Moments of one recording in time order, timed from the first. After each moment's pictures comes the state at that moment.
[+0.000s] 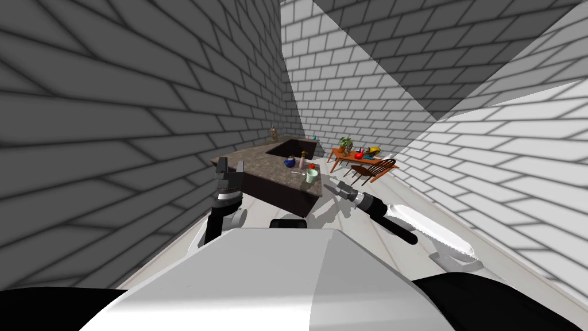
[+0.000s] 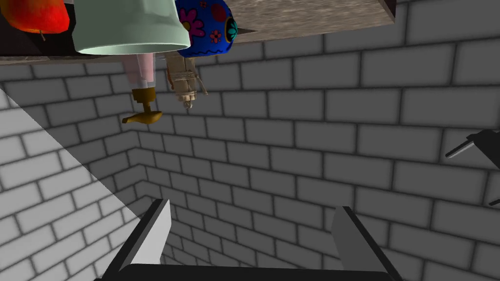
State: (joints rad) left arm 0.50 0.04 0.04 -2.28 -0.04 -0.60 0.01; right arm 0.66 -1.07 -0.25 -2.18 0.56 -0.50 -0.12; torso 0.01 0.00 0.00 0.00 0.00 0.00
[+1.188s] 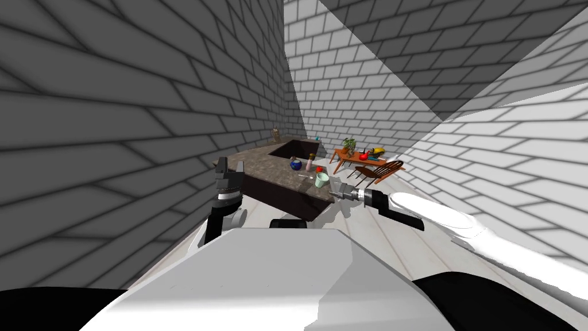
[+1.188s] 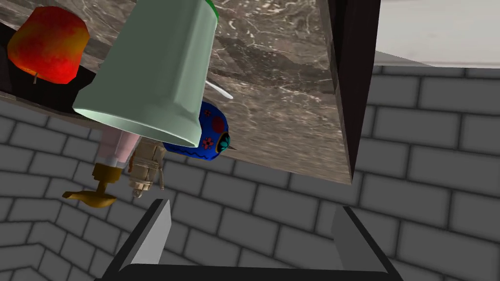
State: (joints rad) left arm 0.50 0.04 0.04 -2.28 -0.04 -0.60 0.01; right arm 0.72 -1.44 -0.27 -2.04 0.79 -0.50 -0.11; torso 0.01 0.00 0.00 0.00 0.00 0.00
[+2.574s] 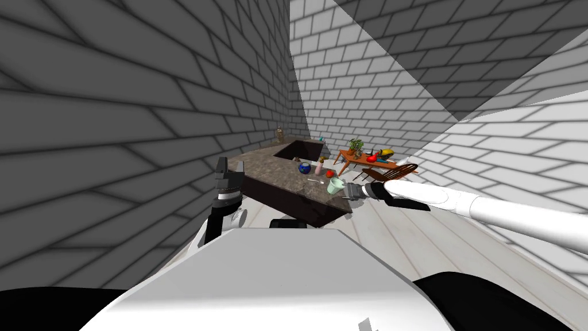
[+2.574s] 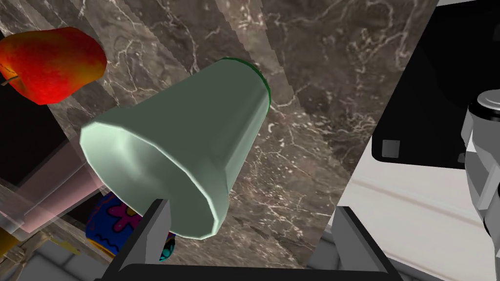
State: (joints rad) left arm 0.50 0.04 0.04 -2.28 -0.04 -0.60 0.01; right arm 0.79 -1.85 -0.24 -1.84 1.05 -0.50 -0.09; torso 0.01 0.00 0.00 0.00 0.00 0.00
